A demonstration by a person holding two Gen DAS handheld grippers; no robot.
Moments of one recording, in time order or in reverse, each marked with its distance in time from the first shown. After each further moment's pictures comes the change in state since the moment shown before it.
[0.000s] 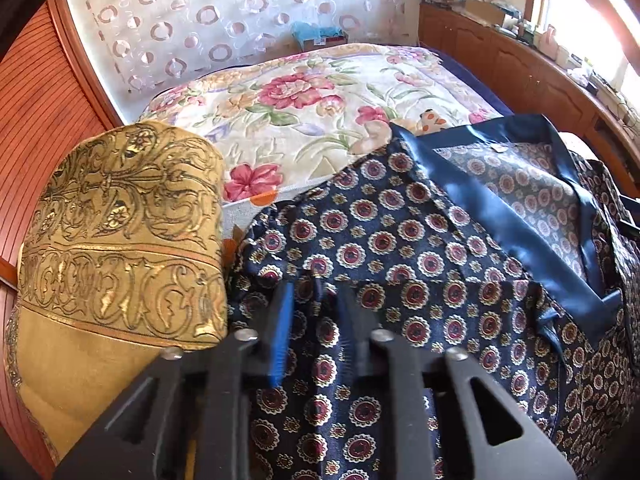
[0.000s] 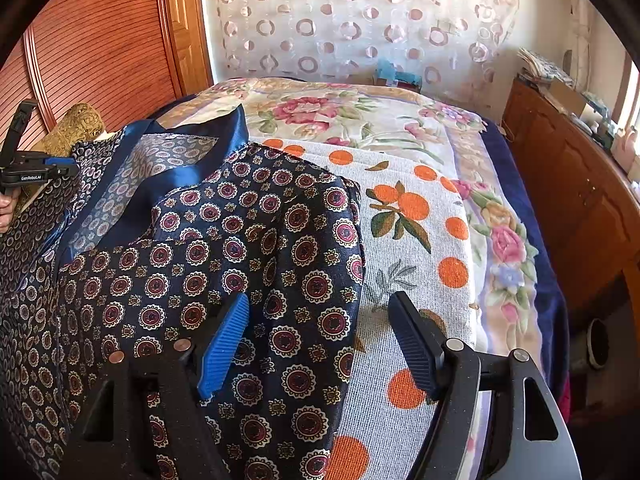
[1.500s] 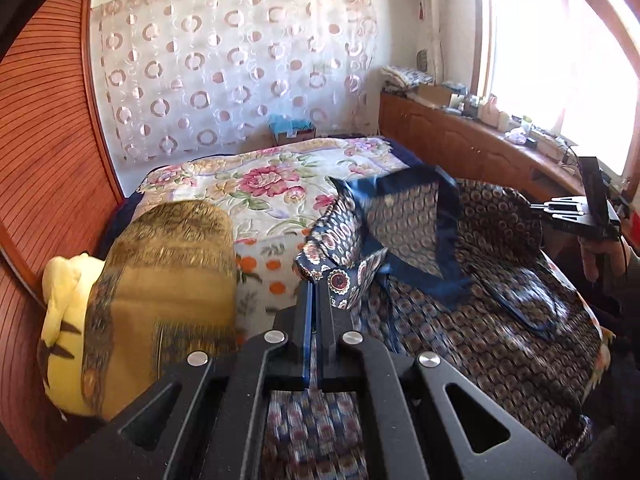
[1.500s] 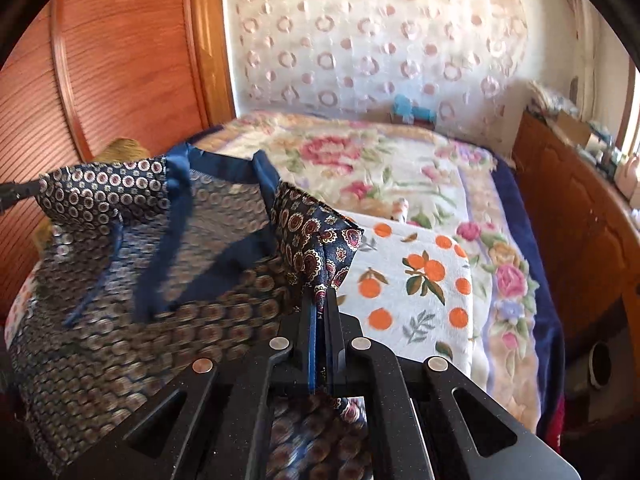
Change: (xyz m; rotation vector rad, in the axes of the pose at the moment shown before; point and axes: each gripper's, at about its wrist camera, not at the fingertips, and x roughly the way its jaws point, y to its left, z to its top) left arm -0.193 -0.016 -0.093 -0.005 -0.356 -0.116; right arm -0.084 0.048 0.015 -0.031 -0.125 0.034
